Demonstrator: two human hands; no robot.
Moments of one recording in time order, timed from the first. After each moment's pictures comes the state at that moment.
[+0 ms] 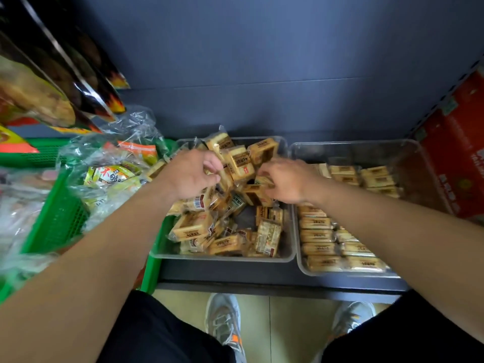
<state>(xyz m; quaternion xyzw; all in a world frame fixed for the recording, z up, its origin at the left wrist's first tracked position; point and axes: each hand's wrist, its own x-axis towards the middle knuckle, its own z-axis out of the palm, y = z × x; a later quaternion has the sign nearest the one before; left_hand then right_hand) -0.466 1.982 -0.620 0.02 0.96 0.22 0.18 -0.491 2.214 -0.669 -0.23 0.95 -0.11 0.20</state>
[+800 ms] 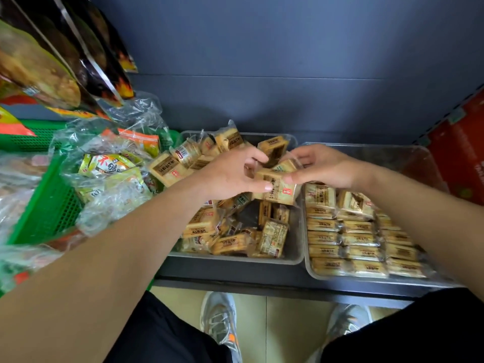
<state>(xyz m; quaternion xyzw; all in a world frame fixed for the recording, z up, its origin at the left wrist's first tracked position) -0.466 2.016 -0.623 0.10 0.91 0.33 0.24 -0.500 2.250 -0.645 -0.14 0.80 -0.48 0.33</state>
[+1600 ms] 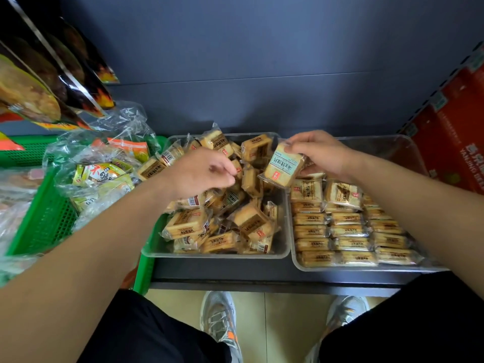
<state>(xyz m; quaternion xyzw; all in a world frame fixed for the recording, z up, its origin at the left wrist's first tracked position) -0.461 1.999 -0.611 0.09 0.92 0.28 0.24 -0.502 2.272 -0.647 0.02 0.80 -0.55 0.24</state>
